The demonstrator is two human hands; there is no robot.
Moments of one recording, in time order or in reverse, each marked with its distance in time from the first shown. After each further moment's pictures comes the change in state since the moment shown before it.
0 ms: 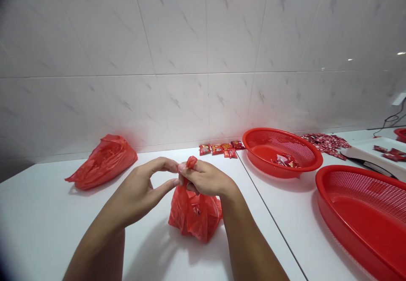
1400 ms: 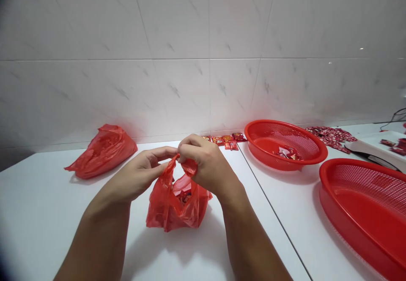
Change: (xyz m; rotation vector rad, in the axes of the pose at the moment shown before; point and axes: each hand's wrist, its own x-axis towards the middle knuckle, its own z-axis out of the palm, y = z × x) left_hand 0.017 -0.007 -0.002 -0.619 -0.316 -0.247; right_hand -0.006 -0.008 0.005 -0.662 0.490 -0.682
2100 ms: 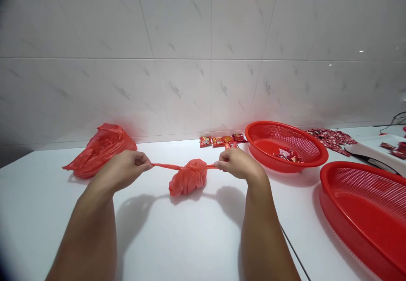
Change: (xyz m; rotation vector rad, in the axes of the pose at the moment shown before) left_hand -0.002 -0.037 -0.061 0.887 0.435 -0.539; right_hand -0.032 0.063 -0.056 -0.180 -0.505 0.952
